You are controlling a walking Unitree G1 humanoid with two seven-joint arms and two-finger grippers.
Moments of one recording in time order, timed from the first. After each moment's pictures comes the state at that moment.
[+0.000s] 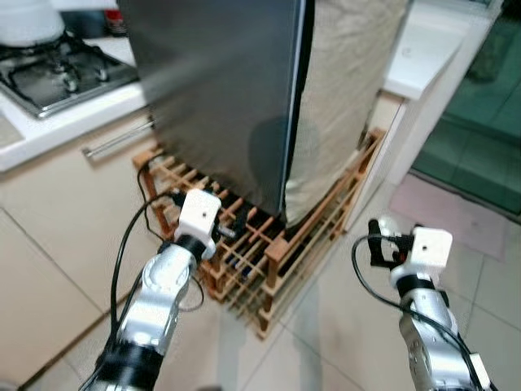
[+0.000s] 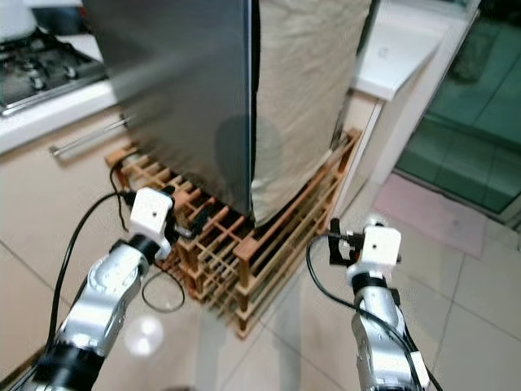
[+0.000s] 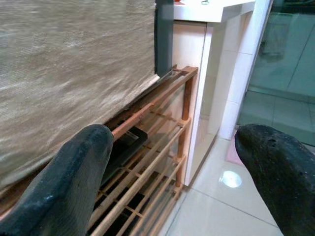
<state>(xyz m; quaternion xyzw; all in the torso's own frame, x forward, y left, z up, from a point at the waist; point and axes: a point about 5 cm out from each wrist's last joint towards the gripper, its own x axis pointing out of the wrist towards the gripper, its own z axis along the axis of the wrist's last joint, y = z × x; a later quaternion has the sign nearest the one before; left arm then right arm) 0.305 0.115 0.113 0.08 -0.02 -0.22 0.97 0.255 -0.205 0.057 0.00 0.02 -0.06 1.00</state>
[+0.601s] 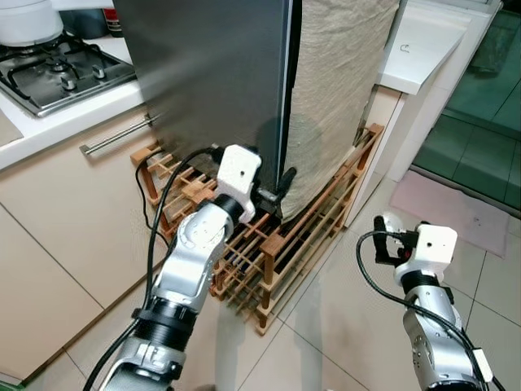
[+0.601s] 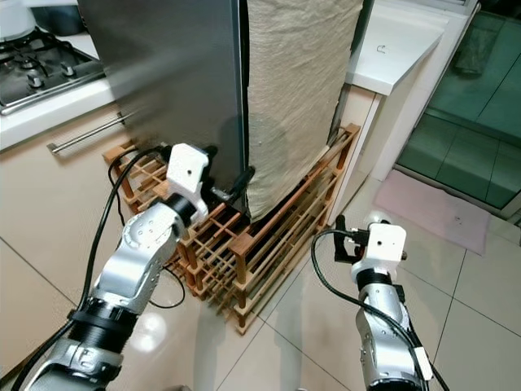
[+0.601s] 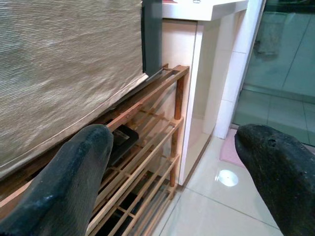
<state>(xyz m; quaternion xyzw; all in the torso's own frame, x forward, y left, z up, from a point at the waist) 0.327 0.059 0.163 0.02 -0.06 -0.30 0.95 0.260 -0.209 0.059 -0.01 0.02 -0.07 1.00</state>
